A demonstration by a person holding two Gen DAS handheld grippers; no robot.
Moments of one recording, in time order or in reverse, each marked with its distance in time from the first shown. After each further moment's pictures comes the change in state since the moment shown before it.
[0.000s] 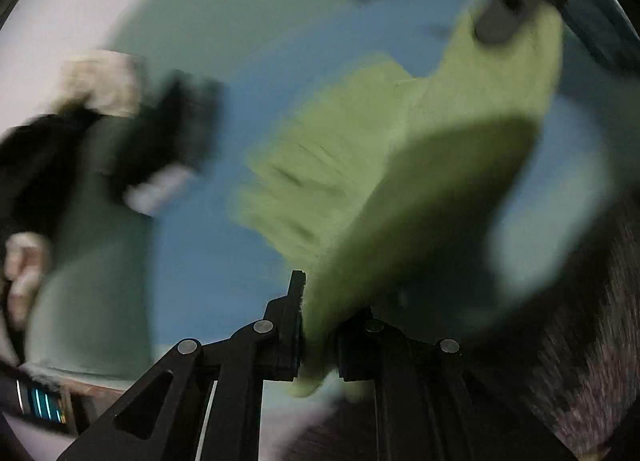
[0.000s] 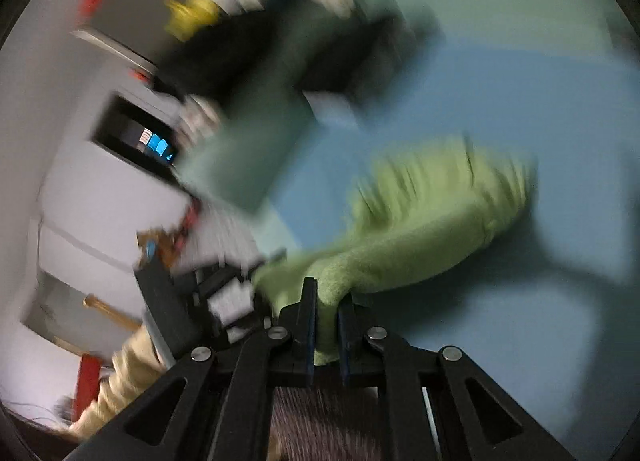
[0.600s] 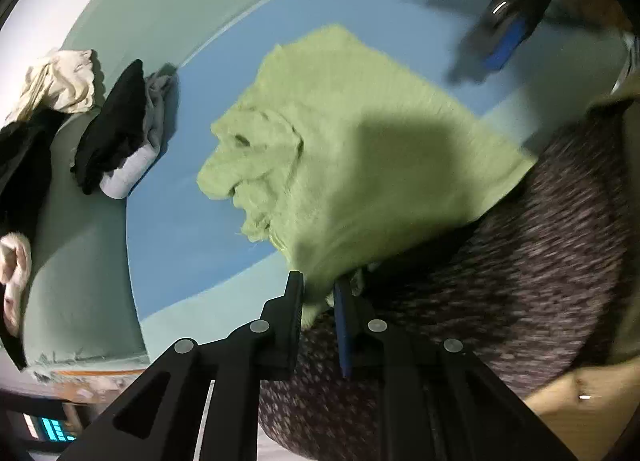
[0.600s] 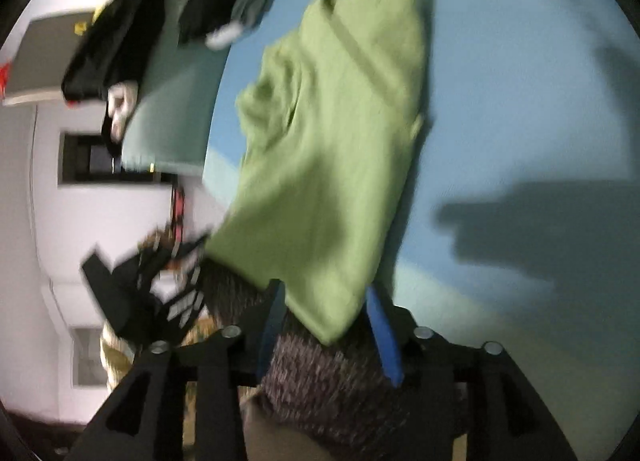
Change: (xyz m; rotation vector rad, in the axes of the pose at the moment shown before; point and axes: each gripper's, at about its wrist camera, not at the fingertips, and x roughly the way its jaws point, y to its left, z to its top) left arm -0.039 0.025 -0.008 0.032 0.066 -0.088; right arm -0.001 -0.089 -0.042 0.269 0.124 0.015
